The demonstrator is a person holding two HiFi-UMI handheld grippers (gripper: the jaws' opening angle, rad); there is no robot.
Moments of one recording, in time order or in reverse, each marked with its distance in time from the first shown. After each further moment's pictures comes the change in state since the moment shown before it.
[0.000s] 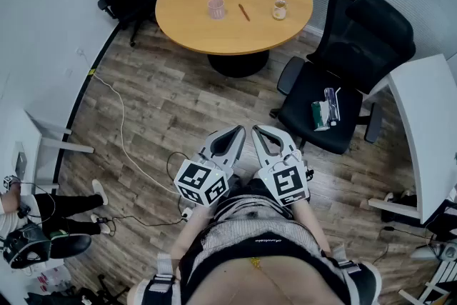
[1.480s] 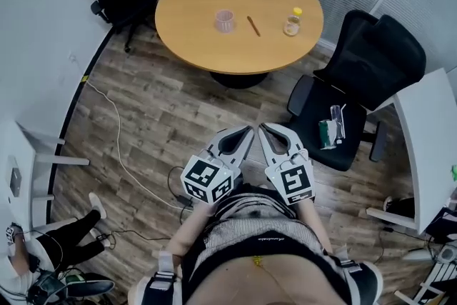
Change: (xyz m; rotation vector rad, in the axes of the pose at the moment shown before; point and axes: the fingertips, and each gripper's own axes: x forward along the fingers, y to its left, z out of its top) left arm 0.059 0.110 0.031 0.023 0.028 -0.100; right arm 0.127 -0.042 0.020 -0.020 0.013 -0.030
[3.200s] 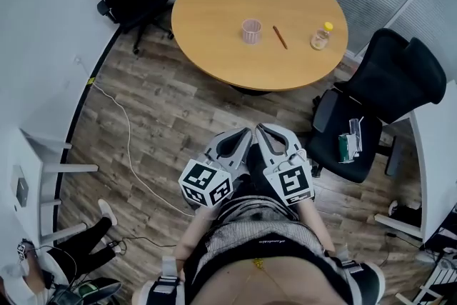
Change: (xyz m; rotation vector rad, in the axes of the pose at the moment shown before) left arm -0.019 0.144 0.031 -0.076 -0.007 0.056; right arm 0.145 0.025 0.031 -0.037 -0.005 0.049
